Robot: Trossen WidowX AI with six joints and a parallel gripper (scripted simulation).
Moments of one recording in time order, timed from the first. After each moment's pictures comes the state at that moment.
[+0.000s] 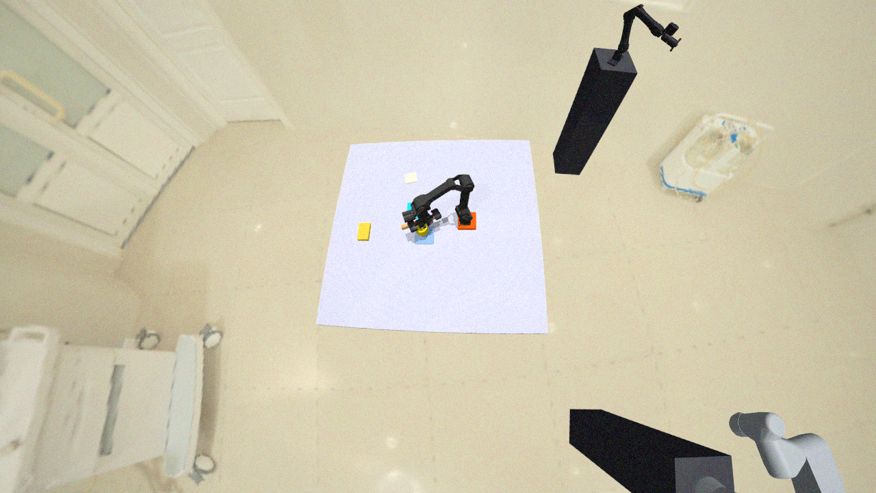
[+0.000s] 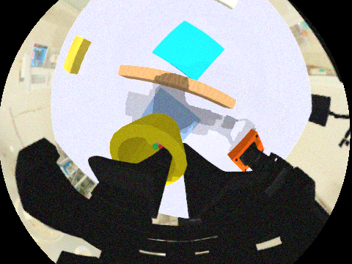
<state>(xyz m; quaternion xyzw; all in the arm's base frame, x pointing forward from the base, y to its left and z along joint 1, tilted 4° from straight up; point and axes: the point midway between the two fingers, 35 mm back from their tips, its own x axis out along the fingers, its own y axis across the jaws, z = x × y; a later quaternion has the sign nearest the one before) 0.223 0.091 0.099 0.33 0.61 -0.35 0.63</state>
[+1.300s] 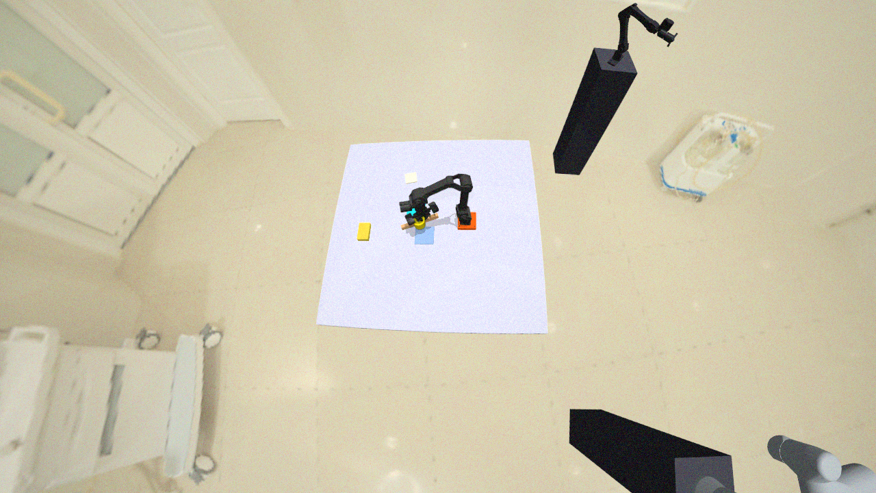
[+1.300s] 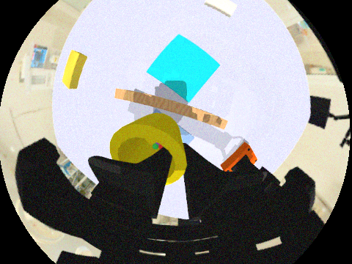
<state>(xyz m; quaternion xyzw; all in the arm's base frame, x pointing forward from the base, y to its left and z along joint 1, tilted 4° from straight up) 0.243 0.050 0.103 0.33 0.61 -0.35 0.63</state>
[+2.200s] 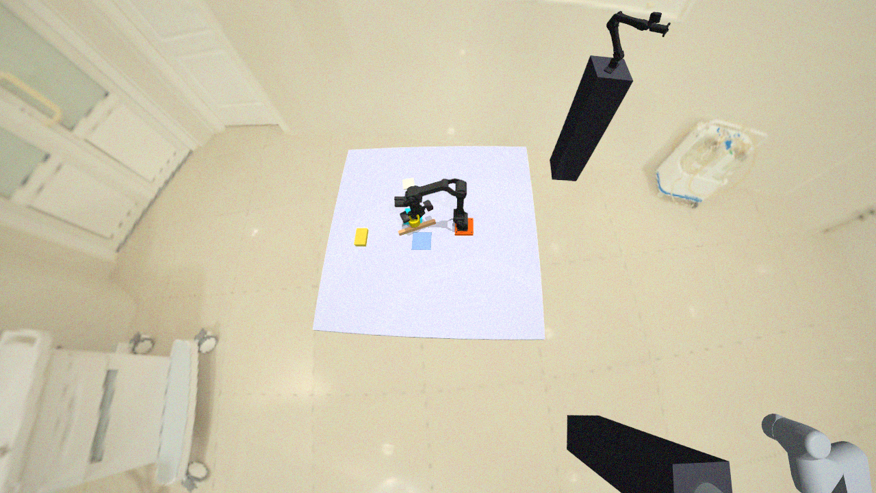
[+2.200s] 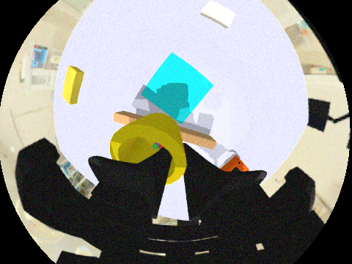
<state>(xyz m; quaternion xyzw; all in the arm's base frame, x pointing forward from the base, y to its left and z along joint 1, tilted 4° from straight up) 0.262 0.003 0.108 0.33 0.60 -0.35 0.64</state>
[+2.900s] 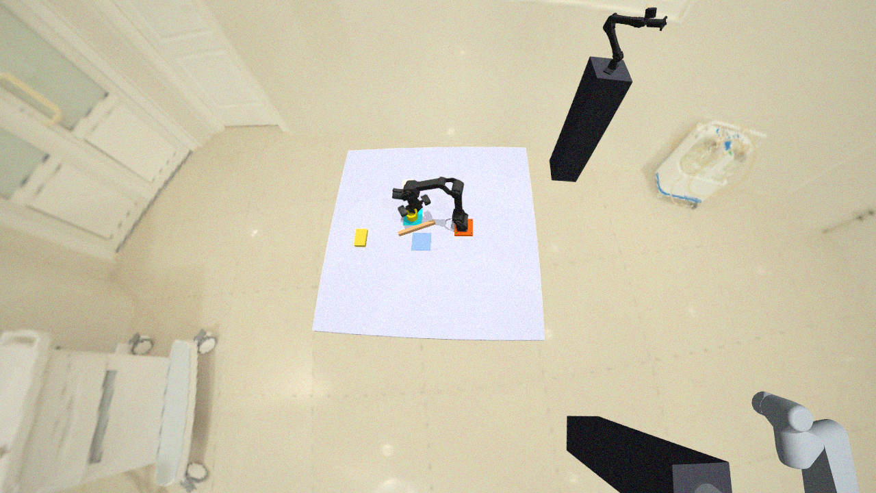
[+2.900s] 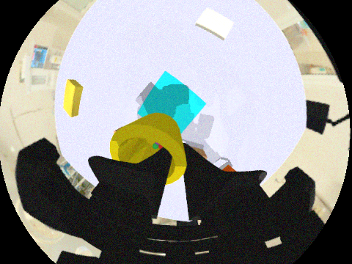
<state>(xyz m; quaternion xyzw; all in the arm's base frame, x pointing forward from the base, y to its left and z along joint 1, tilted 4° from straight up) 0.279 -0.039 0.113 0.32 0.60 -0.36 0.64</state>
